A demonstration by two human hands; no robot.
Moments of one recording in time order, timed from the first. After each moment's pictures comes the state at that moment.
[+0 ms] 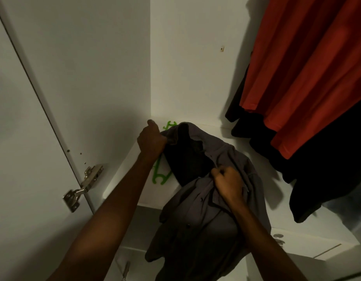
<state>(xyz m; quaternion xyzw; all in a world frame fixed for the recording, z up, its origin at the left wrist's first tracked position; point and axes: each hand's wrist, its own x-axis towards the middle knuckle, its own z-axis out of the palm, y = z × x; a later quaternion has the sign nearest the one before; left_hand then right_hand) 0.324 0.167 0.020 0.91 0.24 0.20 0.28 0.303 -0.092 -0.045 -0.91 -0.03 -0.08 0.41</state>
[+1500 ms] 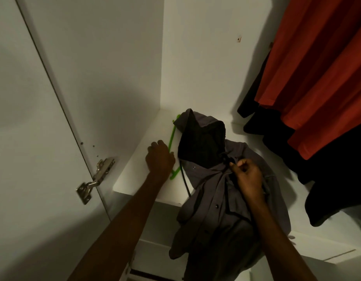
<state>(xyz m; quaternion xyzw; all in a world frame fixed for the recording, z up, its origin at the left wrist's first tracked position) 0.298 0.160 -0.068 0.93 0.27 0.18 0.20 0.336 -0.118 -0.076 -0.83 -0.03 -0.10 0.55</state>
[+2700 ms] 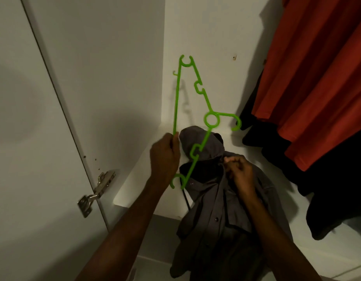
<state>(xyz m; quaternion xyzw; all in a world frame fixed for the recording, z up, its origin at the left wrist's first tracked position) 0.281 0.146 0.004 0.80 0.09 0.45 0.38 0.361 -0.090 -0.055 -0.74 -0.07 -0.08 0.66</state>
